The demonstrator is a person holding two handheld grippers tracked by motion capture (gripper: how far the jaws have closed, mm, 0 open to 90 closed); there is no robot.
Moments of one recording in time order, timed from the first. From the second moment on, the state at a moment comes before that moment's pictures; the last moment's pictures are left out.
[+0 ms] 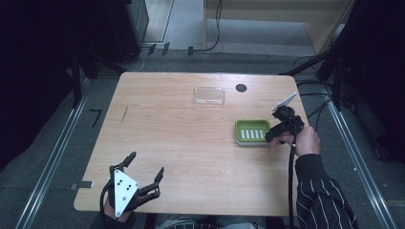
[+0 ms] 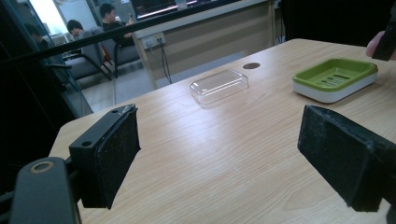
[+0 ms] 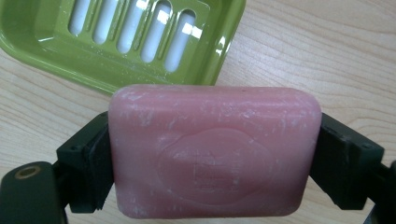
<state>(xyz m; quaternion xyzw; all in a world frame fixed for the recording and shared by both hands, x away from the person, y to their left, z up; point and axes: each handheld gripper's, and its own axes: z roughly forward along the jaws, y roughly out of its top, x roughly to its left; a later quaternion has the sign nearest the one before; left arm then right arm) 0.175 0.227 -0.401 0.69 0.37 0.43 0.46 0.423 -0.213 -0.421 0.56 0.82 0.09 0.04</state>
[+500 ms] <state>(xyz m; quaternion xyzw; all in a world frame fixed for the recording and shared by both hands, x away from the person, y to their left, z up) 0.175 0.227 -0.402 0.69 0.37 0.43 0.46 0.431 -0.203 -0.421 0.55 0.83 0.09 0.03</state>
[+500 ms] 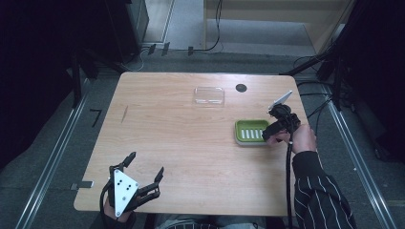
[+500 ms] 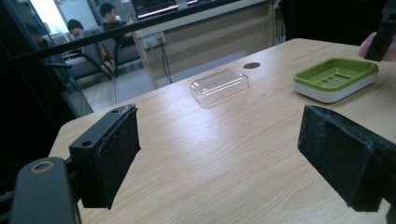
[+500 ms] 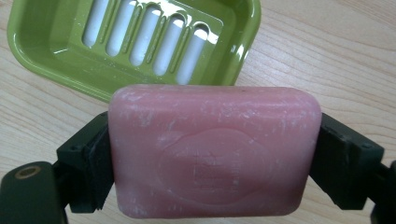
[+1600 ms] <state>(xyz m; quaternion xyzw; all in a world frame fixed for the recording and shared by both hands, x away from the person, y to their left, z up) 0.174 0.228 -0.401 0.69 0.37 0.43 0.46 0.445 -0.185 -0.419 0.55 0.83 0.09 0.03</state>
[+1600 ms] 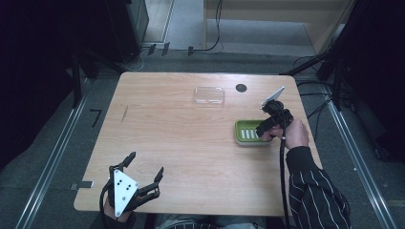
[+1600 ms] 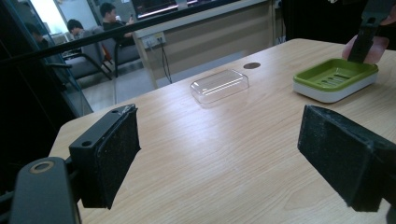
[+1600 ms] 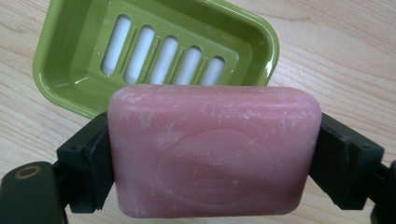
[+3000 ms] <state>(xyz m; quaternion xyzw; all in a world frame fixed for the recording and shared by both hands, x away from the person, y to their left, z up) 0.174 0.228 -0.402 0.69 0.37 0.43 0.46 0.459 -0.162 -0.426 0.55 0.83 0.10 0.02</state>
